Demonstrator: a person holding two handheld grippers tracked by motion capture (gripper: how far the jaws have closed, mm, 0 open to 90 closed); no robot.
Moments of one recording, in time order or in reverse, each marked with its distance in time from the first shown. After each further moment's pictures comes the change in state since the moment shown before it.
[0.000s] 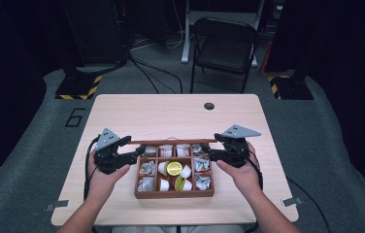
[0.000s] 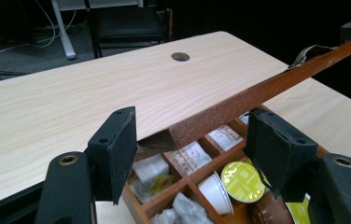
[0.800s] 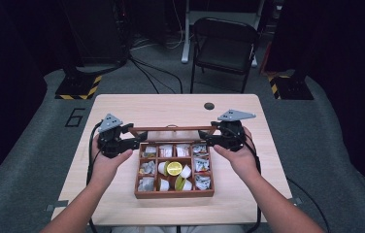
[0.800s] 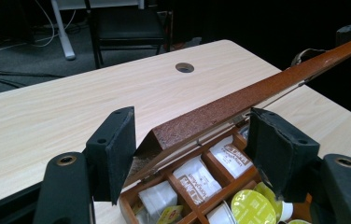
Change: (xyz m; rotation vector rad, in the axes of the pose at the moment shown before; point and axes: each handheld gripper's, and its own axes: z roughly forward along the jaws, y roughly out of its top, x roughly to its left) left arm 0.014 0.027 0.020 0.007 -0.005 -0.017; right arm -0.014 0.033 0.018 0.032 0.007 -0.007
